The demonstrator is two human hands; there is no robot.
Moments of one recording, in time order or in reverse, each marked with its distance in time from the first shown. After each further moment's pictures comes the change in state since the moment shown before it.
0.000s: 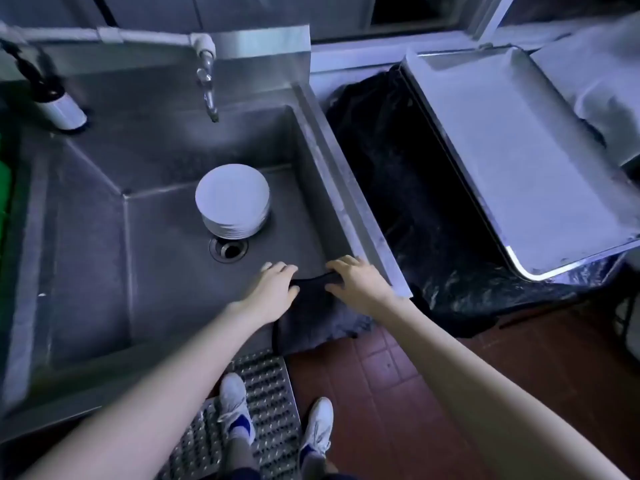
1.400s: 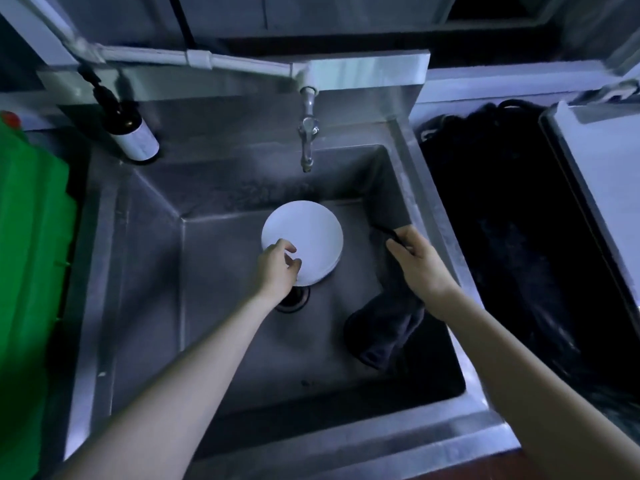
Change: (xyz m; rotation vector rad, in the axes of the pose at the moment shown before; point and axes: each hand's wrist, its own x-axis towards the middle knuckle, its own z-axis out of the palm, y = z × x) left_hand 0.152 -0.202 -0.068 -0.623 0.285 -0.408; right_hand 0.197 -0.084 -0.092 0.841 0.253 0.148
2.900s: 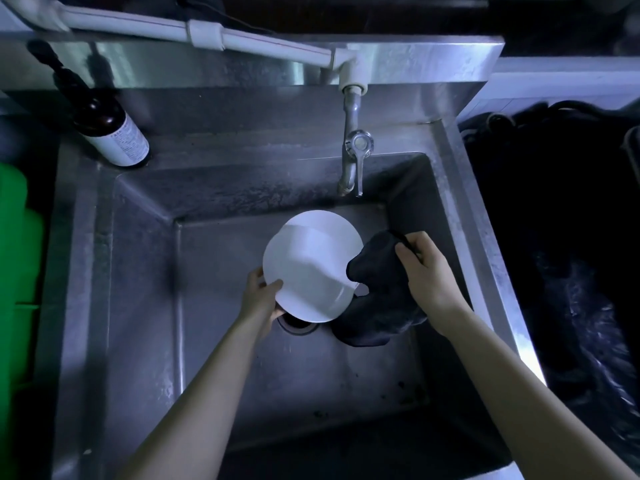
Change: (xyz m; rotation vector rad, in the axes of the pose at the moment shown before) left_hand 0.055 -0.069 -0.003 -0.967 -0.014 -0.608; right_hand 0.078 -0.007 0.058 -0.069 0.088 0.110
